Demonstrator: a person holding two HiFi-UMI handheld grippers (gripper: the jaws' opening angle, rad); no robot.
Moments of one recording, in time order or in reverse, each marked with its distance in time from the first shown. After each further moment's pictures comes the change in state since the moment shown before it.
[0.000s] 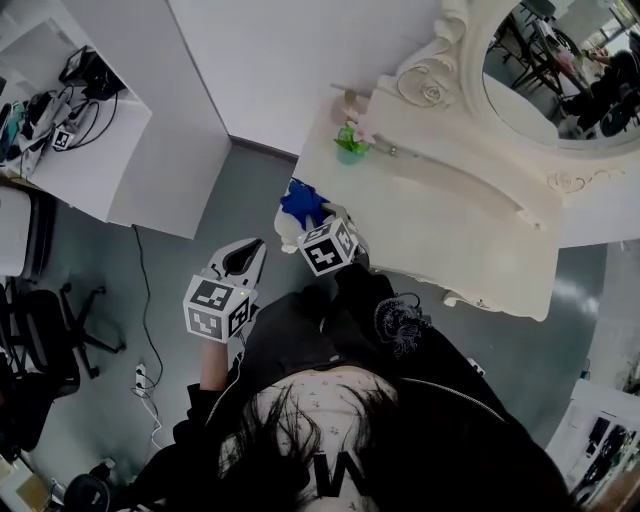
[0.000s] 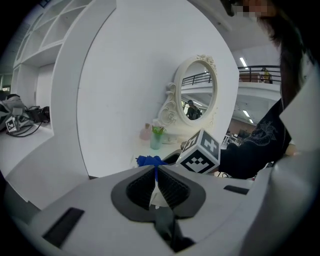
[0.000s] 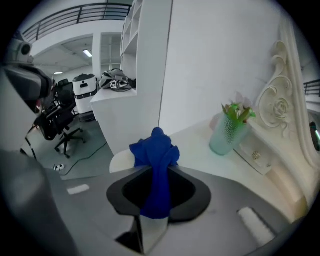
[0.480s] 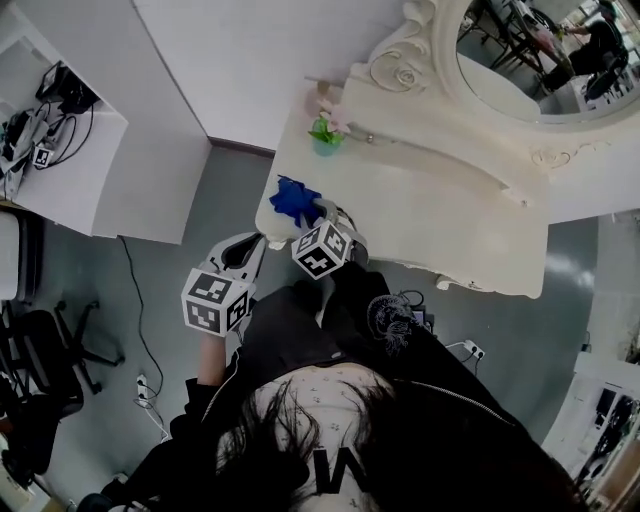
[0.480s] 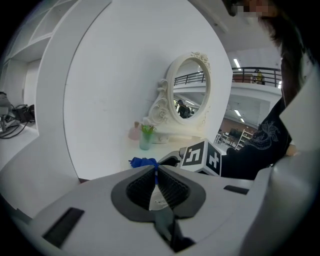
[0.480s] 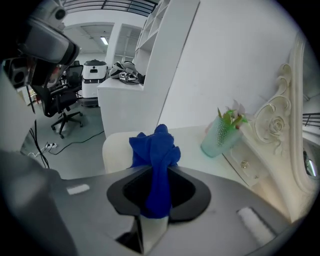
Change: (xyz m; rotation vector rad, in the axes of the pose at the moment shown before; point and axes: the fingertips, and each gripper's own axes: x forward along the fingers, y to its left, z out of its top) left arm 0.024 -0.022 0.005 0.035 0.015 -0.089; right arm -0.004 -0.014 -0.021 -0.196 -0.029 -0.070
